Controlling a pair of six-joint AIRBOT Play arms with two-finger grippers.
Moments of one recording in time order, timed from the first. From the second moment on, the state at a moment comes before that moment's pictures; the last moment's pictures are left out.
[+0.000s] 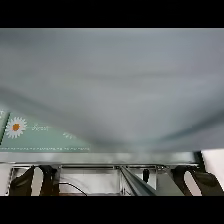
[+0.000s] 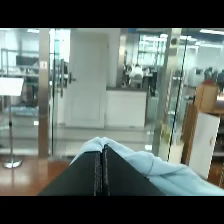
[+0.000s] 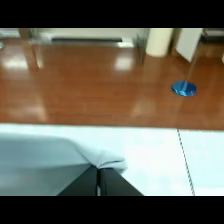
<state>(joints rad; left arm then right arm) 0.52 -0.50 1.49 0.80 -0.83 -1.23 -0.18 -0.58 1.77 -1.41 1.52 1.53</state>
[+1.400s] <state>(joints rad) 0.24 -1.32 1.13 0.84 -0.82 -1.36 -0.22 -1.50 1.33 -1.07 1.03 1.51</state>
